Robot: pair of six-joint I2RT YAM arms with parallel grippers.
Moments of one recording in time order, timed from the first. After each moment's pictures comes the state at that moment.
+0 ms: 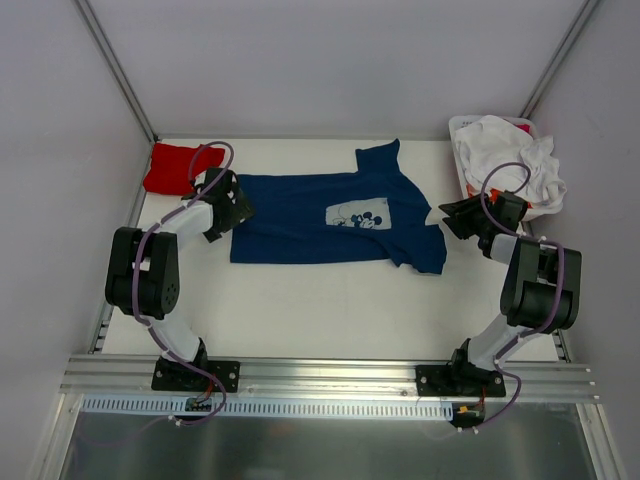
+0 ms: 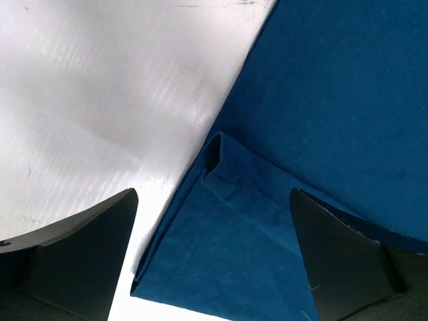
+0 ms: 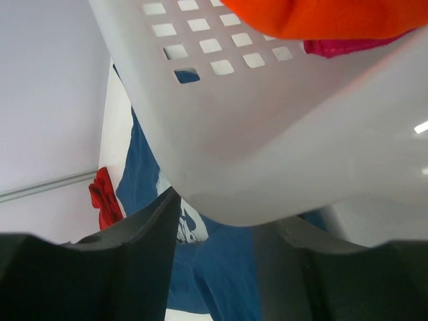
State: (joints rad) left arm -0.14 1.71 1.07 -0.36 -0.19 -0.70; right arm -0.23 1.68 0.78 0.30 -0.43 0.98
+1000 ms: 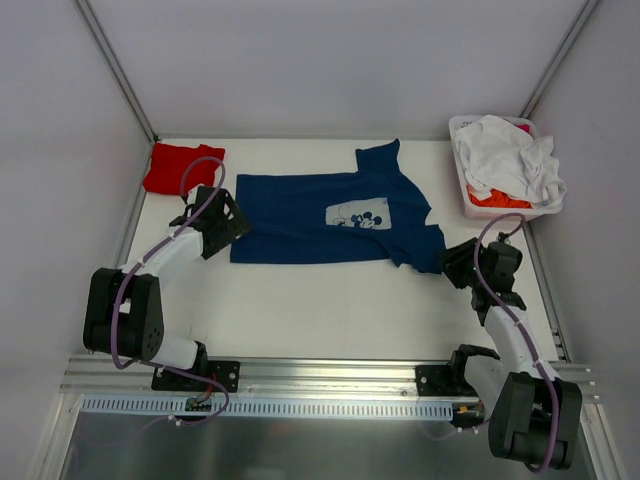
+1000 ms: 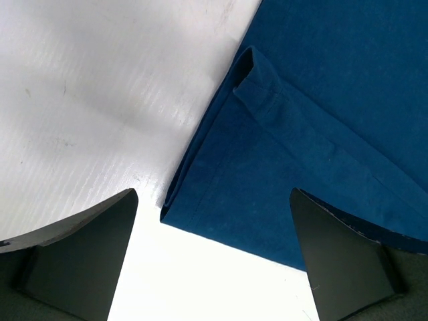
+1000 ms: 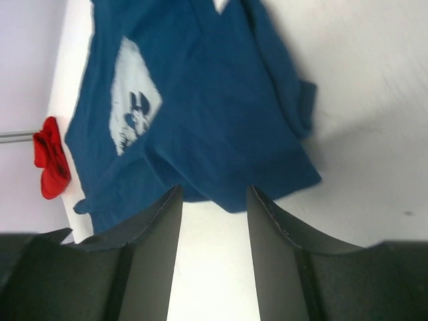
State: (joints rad) left arm -0.16 1.45 0.85 -0.36 -0.18 -0.72; right arm -0.14 0.92 0.37 -0.04 -0.29 0.86
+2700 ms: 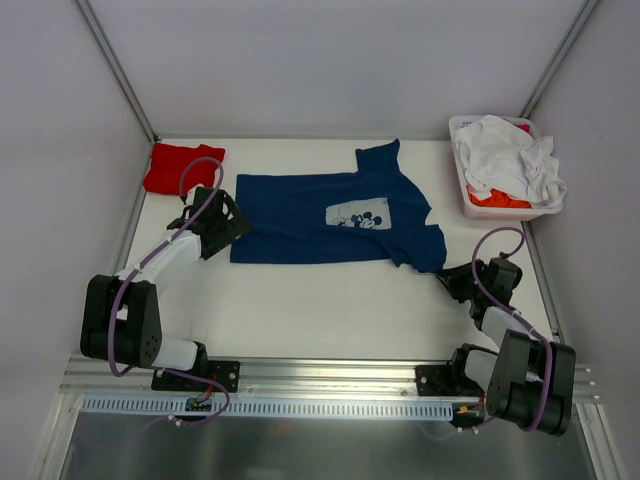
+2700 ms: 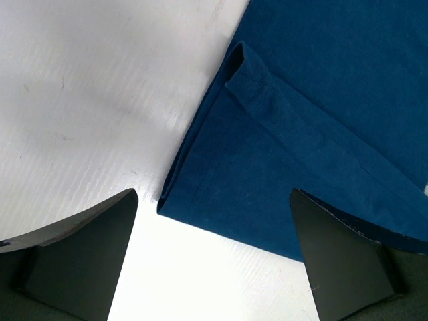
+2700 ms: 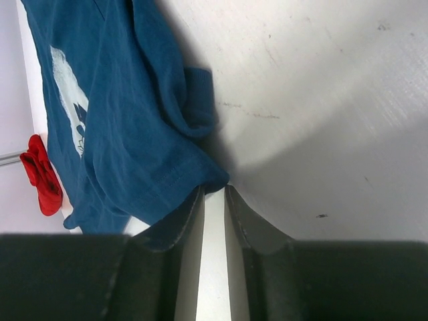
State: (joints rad) left arm -0.16 1.40 0.83 -0.36 -0.16 -0.72; right arm -0.27 1.10 0.18 0.22 -0.37 0.89
